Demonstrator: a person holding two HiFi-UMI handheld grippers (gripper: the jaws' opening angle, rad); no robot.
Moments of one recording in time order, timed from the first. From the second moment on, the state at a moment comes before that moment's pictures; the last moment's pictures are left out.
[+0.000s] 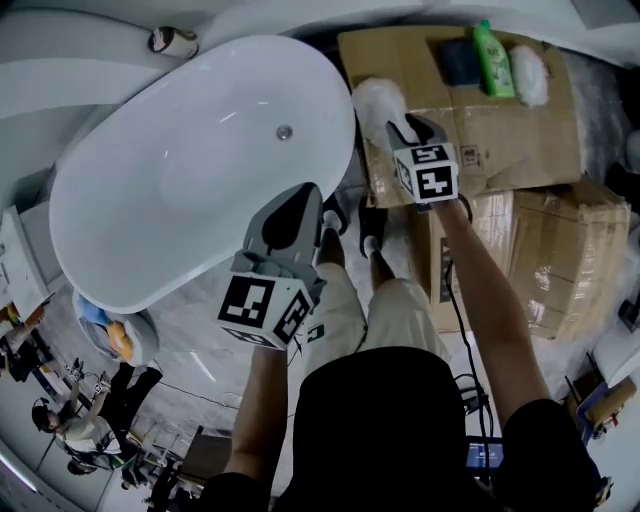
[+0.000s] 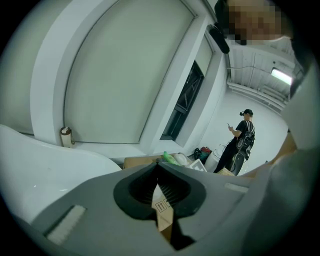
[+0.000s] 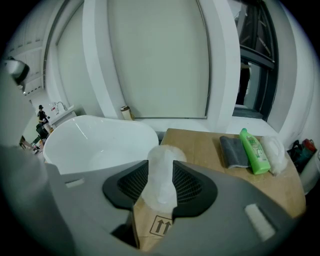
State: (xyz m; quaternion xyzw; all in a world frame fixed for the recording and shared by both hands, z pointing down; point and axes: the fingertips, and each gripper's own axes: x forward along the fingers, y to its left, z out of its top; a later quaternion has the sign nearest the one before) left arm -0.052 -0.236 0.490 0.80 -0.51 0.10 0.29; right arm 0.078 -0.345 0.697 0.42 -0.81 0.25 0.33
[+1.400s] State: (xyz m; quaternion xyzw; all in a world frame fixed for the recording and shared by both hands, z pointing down) left arm -0.108 -0.075 0.432 0.82 -0.51 0.11 0.25; right arm 0.031 -0.142 0.477 0.45 -0.86 0.11 0.19
